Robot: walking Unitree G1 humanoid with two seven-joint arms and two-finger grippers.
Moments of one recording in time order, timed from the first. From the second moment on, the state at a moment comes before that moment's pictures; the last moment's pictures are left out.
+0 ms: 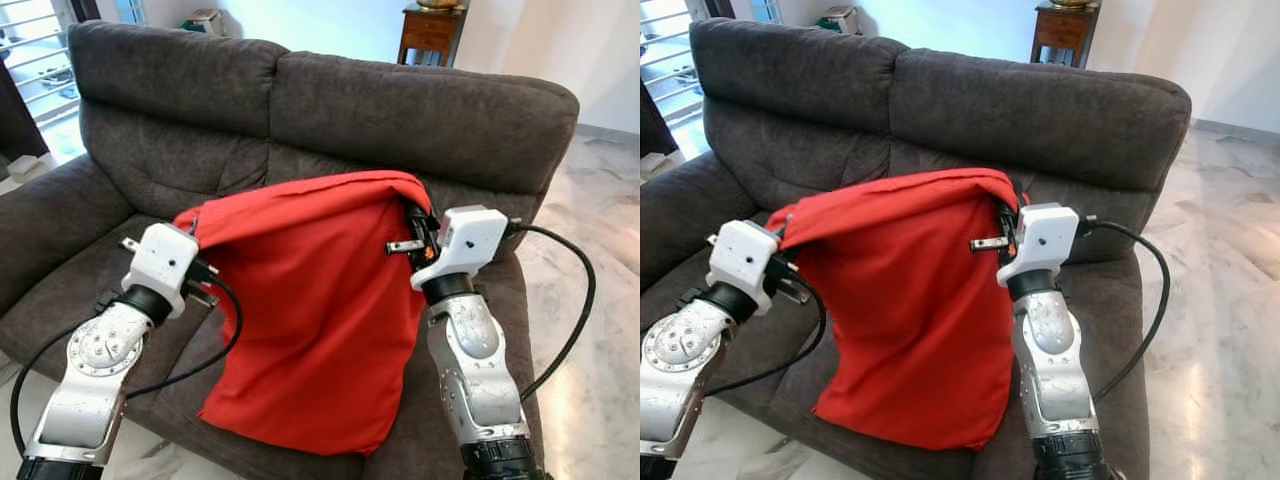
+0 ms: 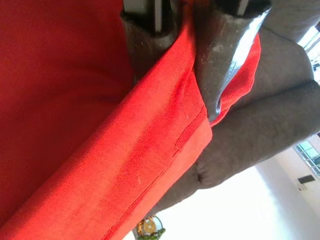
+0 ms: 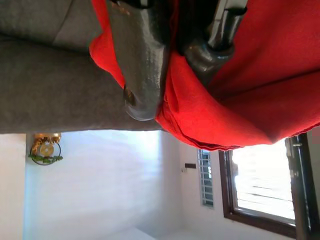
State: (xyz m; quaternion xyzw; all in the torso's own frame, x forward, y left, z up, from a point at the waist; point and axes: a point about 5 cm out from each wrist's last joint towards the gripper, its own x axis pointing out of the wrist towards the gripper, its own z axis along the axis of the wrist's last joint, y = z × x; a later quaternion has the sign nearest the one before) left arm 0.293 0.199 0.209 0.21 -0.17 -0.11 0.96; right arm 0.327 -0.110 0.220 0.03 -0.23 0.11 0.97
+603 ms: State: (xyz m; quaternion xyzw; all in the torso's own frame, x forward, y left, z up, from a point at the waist) left arm 0.289 0.187 0.156 0.23 -0.03 -0.17 0.96; right arm 0.328 -0.122 0.149 -0.03 -0.05 0.07 1.00
